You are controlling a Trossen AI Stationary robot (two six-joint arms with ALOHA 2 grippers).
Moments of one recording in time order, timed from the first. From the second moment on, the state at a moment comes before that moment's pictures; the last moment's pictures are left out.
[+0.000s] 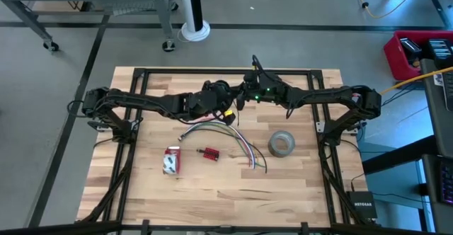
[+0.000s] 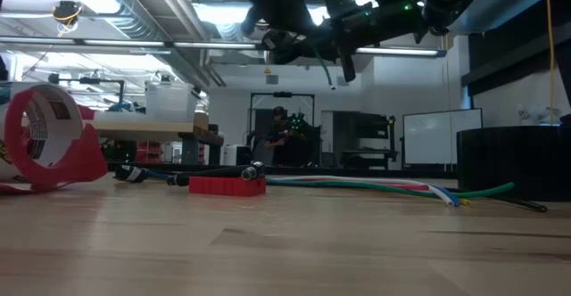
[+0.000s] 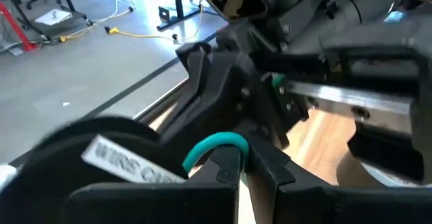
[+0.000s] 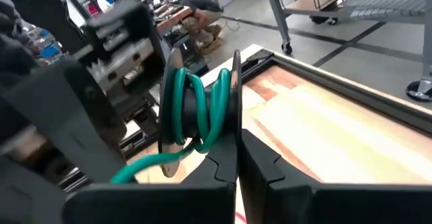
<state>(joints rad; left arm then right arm) 0.02 1.61 1.25 -0.05 -0.55 -0.23 -0.31 1.53 0.90 0.43 -0.07 0.46</state>
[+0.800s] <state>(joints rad) 0.09 1.50 1.28 -0.23 -0.56 -0.21 -0.31 1.53 0.90 0.41 -0.08 0.46</state>
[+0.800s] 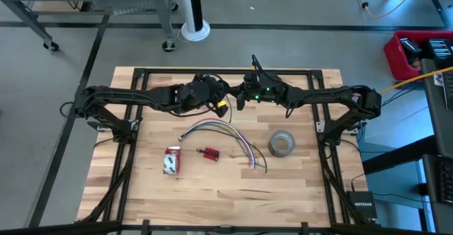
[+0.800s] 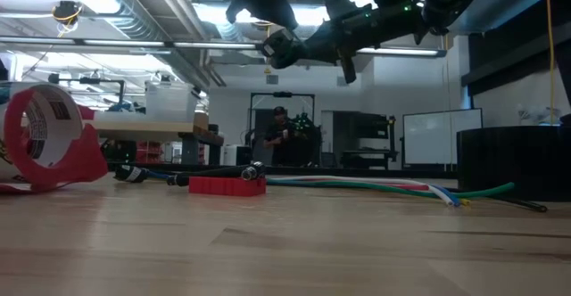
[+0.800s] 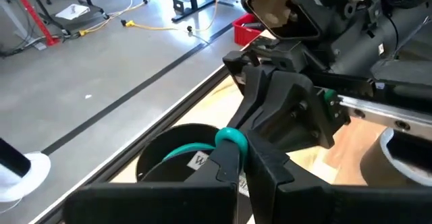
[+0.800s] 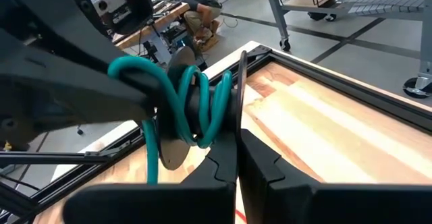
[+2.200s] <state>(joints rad) 0.09 1.40 1.28 -0.46 -0.55 -0.15 -0.31 1.53 0.90 0.41 -0.15 0.44</state>
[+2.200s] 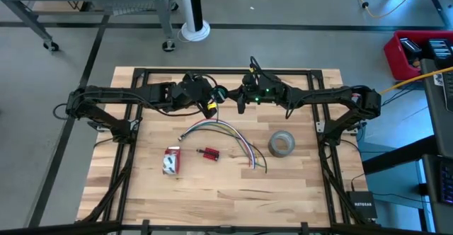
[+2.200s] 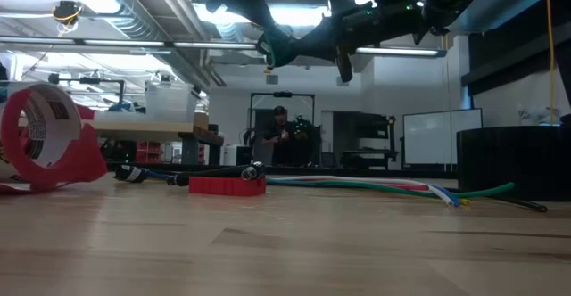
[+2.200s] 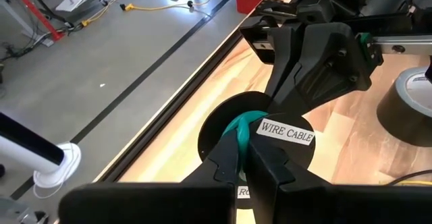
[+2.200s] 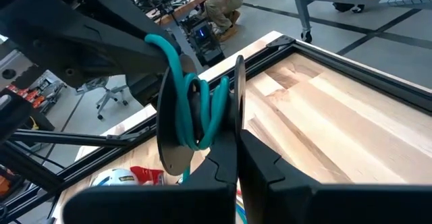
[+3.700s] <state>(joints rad) 0.09 1.35 1.28 -0.60 -0.53 -0.23 -0.31 1.53 0.90 0.43 -0.18 0.44</state>
